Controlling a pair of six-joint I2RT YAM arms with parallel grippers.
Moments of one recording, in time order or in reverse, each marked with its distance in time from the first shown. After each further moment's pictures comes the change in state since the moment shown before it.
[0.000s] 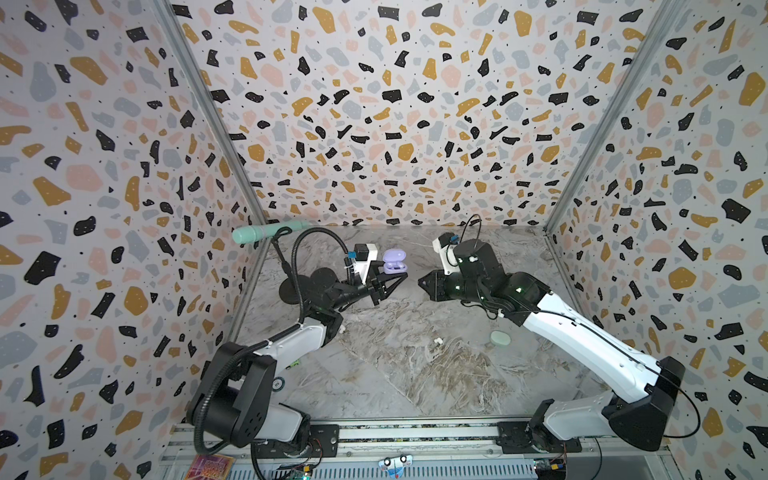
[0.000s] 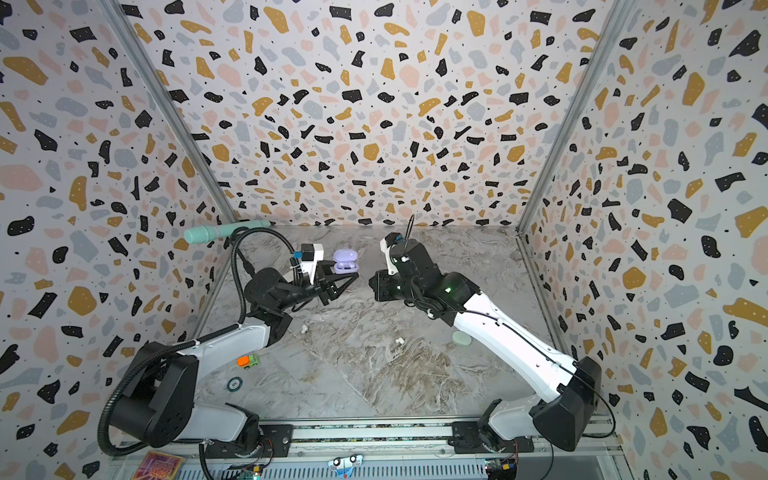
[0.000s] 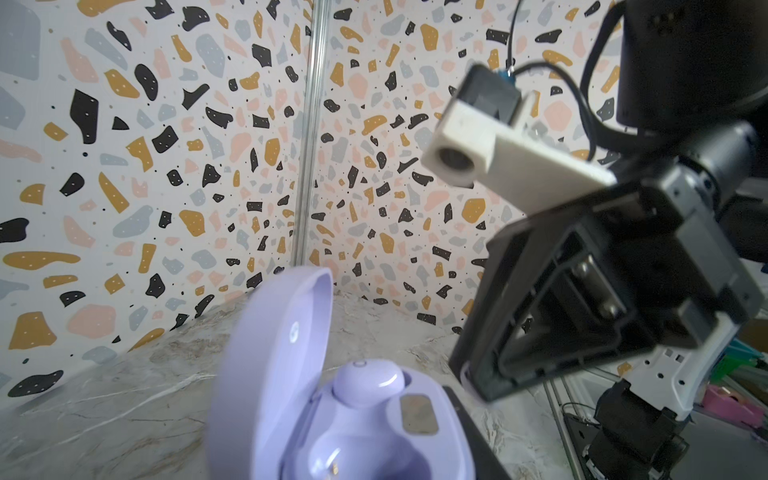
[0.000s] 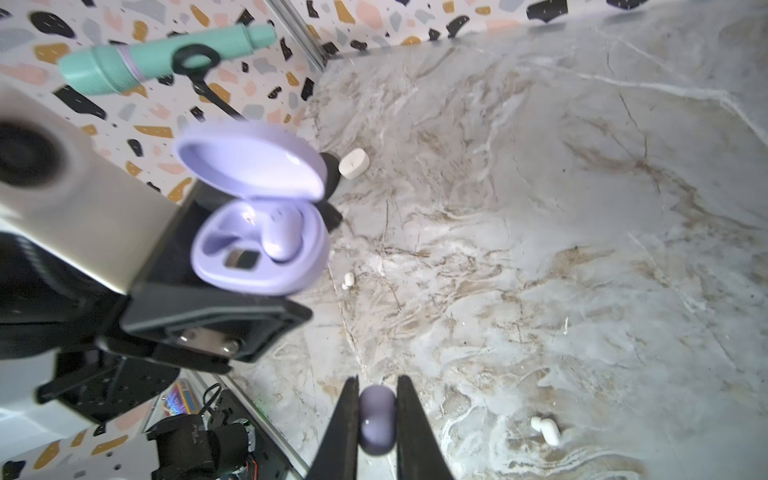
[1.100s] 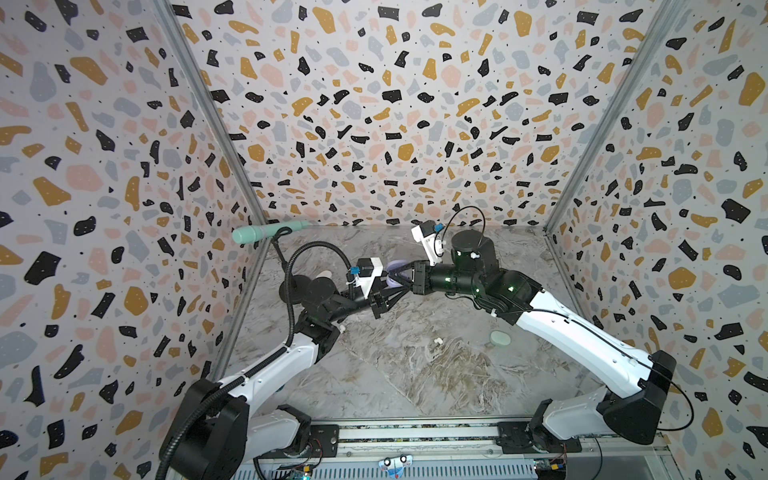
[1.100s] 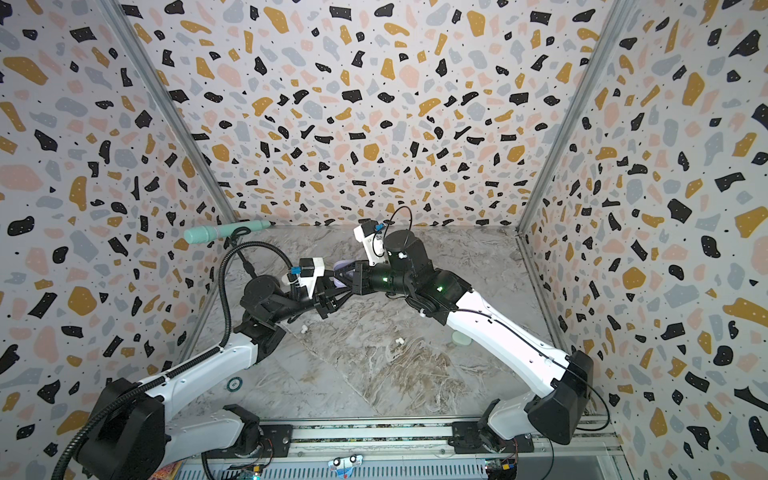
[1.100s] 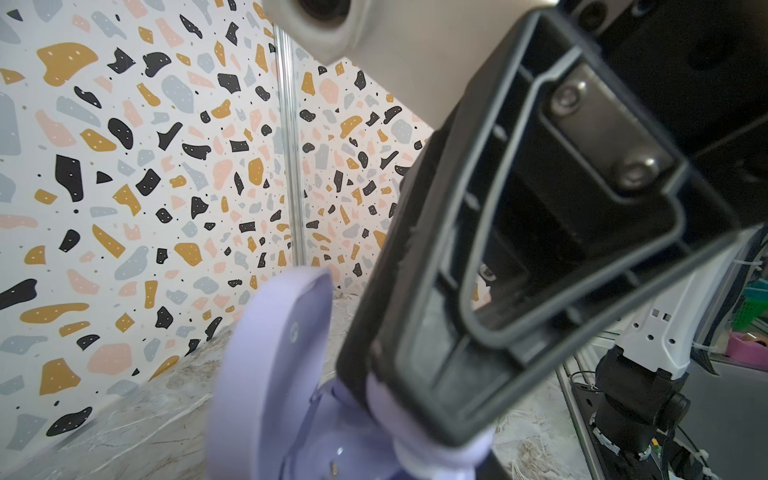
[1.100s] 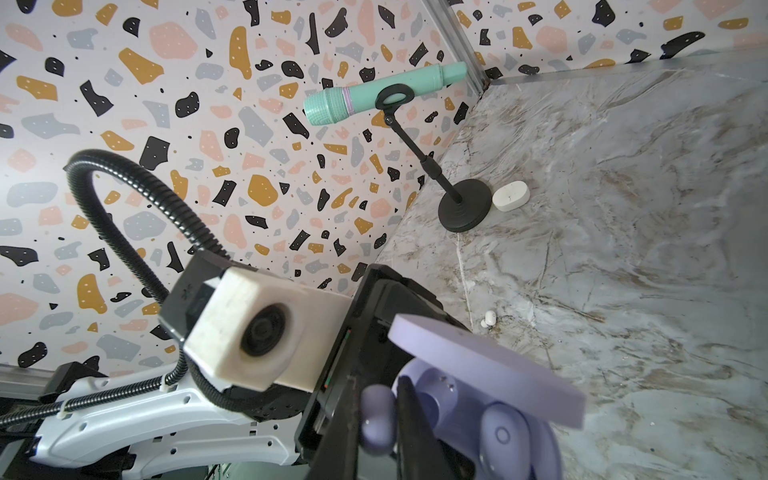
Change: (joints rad) left arm -0.066 -0.184 -0.042 -0.160 -0.056 0.166; right arm 0.058 0.056 0.024 0.274 -0.260 0.091
